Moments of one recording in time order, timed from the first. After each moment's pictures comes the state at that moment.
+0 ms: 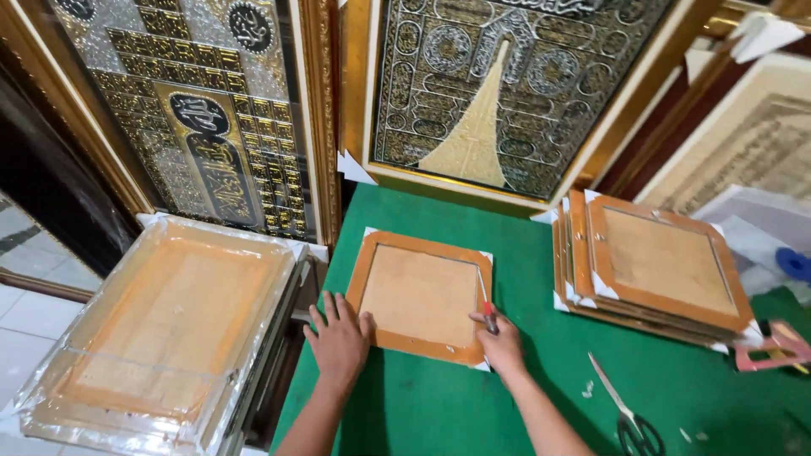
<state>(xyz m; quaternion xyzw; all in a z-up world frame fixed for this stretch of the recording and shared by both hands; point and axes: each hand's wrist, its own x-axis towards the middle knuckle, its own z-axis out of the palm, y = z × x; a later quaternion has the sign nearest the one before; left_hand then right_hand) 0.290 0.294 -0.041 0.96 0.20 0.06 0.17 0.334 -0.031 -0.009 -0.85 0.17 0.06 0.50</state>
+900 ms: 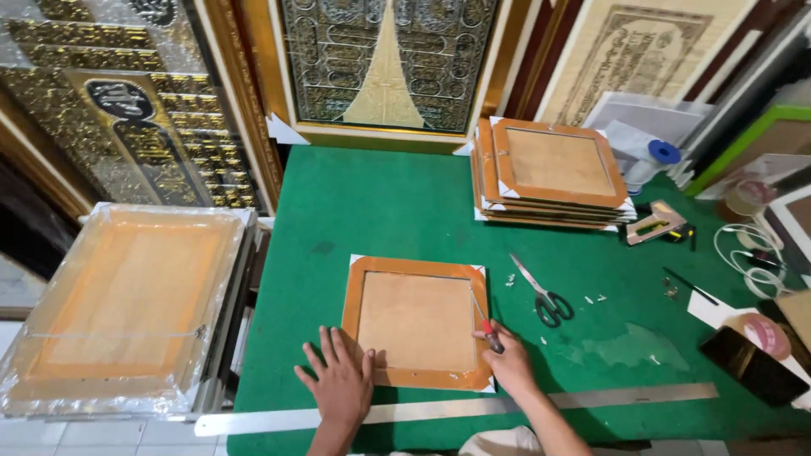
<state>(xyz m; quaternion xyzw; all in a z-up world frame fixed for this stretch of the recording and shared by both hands) 0.053 0.177 -0.051 0.99 0.15 0.03 0.05 0.083 -0.176 -0.037 -0.86 0.20 0.06 0.46</state>
